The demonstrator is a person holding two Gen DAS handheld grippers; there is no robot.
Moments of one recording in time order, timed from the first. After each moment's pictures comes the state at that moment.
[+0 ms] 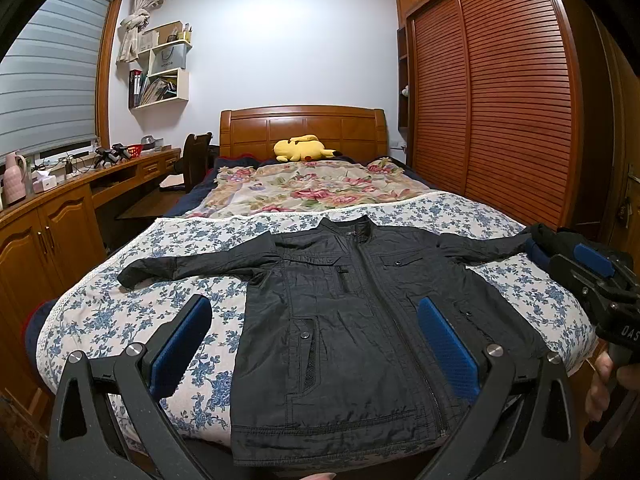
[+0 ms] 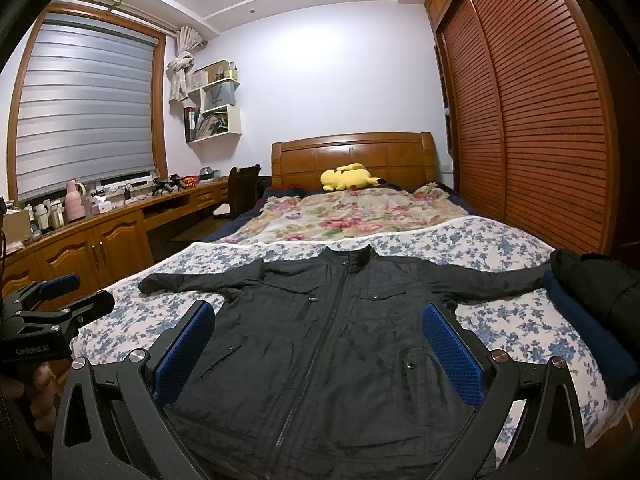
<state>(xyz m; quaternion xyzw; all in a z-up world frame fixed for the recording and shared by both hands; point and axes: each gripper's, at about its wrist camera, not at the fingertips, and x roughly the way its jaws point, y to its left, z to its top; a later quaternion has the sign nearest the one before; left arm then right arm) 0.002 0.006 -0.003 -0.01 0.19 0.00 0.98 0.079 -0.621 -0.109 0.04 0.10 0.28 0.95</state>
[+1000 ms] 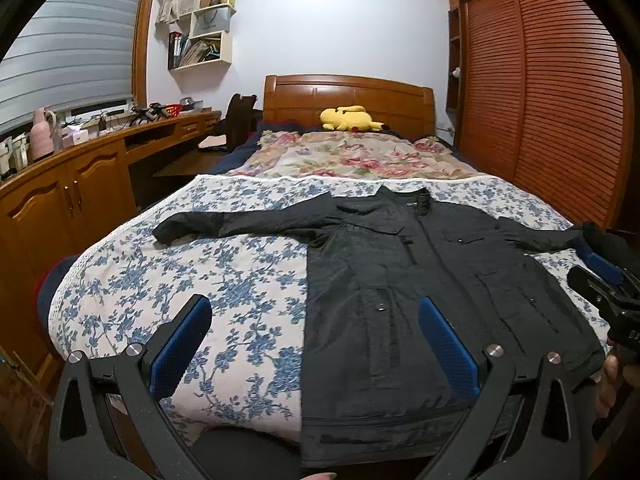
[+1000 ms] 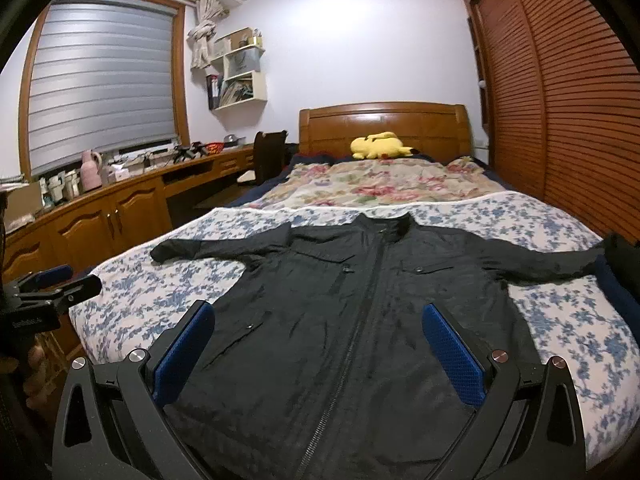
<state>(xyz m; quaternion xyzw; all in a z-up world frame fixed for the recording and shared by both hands) 0.028 0.085 -0.052 -0.04 0.24 0.07 0.97 0.136 -0.568 -0.123 0.01 0.15 0.34 0.93</state>
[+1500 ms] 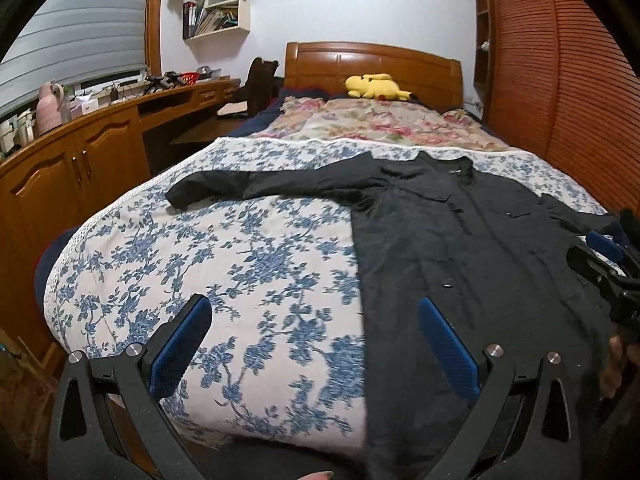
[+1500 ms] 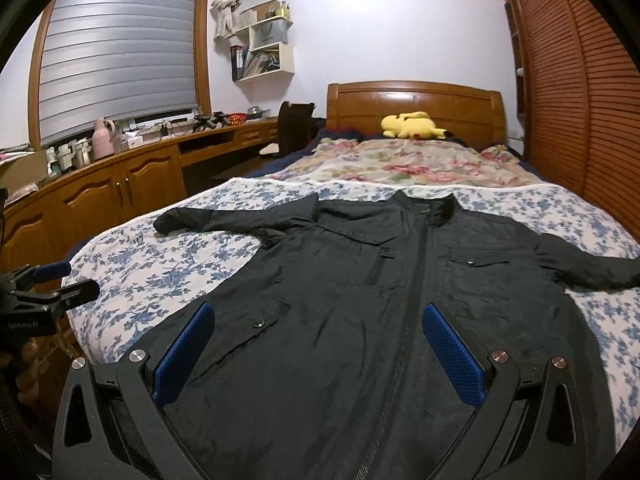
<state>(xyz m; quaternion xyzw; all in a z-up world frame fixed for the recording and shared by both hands) 0.070 0.131 -0.104 -0.04 0.30 0.10 0.95 0.198 -0.511 -0.139 -0.02 0.18 0.38 0.91</state>
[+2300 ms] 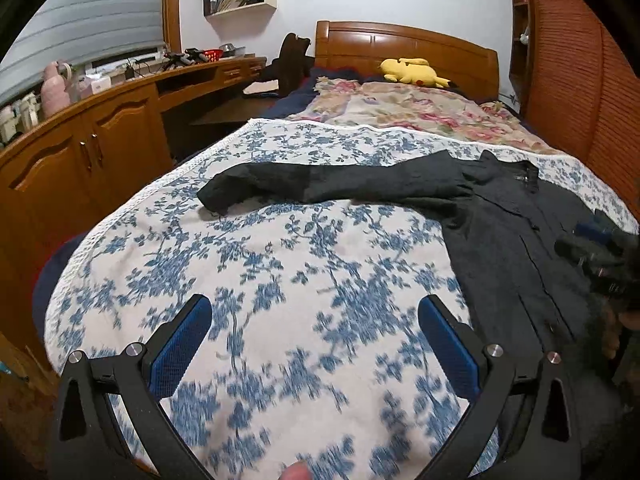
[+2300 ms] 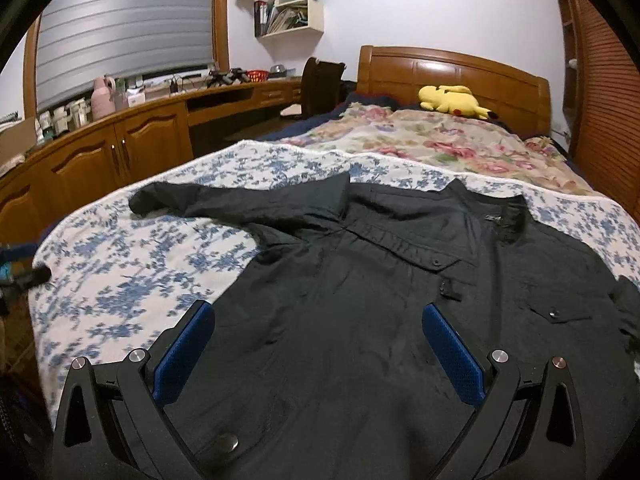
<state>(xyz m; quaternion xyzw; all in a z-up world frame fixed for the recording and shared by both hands) 0.149 0.242 -0.119 -0.06 0.33 0.13 0.93 0.295 -0.427 -0.145 -0.07 0.22 0.41 0.88</state>
